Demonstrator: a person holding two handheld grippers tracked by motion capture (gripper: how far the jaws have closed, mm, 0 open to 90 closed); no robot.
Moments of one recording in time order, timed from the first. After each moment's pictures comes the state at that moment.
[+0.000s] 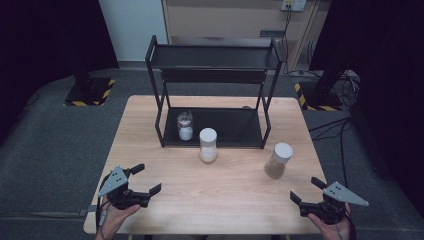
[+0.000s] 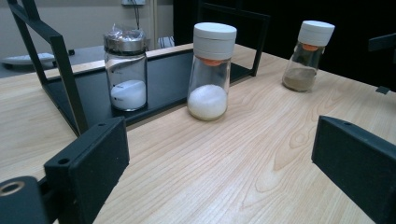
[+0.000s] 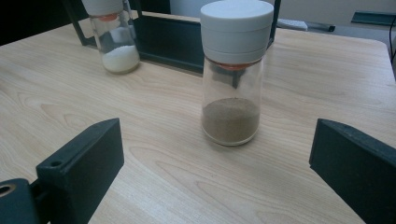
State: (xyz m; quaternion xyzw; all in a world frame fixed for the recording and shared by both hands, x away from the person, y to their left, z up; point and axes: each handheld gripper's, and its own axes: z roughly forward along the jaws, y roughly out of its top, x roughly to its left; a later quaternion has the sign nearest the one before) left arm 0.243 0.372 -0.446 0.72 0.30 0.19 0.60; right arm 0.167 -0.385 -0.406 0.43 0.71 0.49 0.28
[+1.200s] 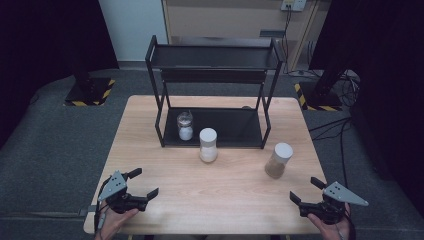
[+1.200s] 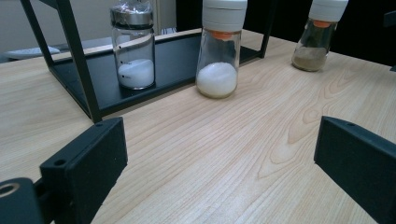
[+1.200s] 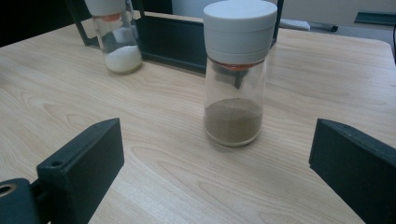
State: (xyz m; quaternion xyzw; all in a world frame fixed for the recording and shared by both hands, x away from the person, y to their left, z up) left arm 0.243 0.380 -0.463 0.73 0.30 0.19 0.58; right arm 0.168 -0.386 -0.407 0.42 0.71 0.49 0.28
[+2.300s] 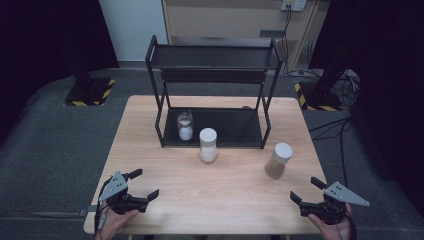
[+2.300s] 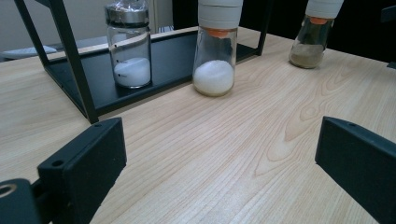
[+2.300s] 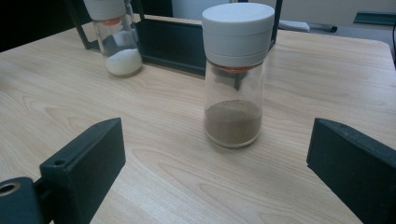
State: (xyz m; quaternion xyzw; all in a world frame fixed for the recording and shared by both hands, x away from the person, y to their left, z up) left arm 0.243 0.379 -0.463 0.73 0.30 0.19 0.58; right arm 0.167 -0.388 -0.407 0.43 0.71 0.49 0.27
